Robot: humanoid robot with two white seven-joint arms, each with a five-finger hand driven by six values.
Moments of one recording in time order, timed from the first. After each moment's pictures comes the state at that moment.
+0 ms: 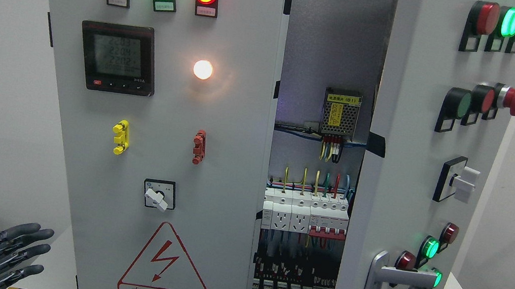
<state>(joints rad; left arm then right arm) 0.06 1.20 0.00 -1.83 1.37 -0.13 -0.54 0.14 0.12 0.21 -0.16 -0.11 0.09 -0.02</state>
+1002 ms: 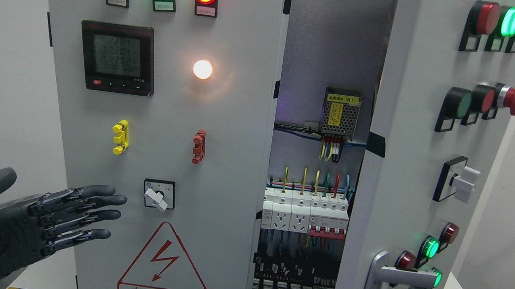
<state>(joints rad) -0.61 1.20 -0.46 -1.83 1.44 0.07 -0.55 0.14 0.12 0.21 -0.16 -0.11 0.09 -0.02</state>
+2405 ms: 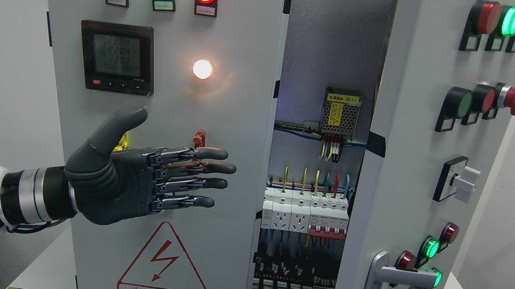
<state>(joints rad) -1.25 0.90 -0.88 -1.68 1.55 0.31 -0.54 0.14 0.12 0.21 -0.16 -0.11 0.09 -0.02</state>
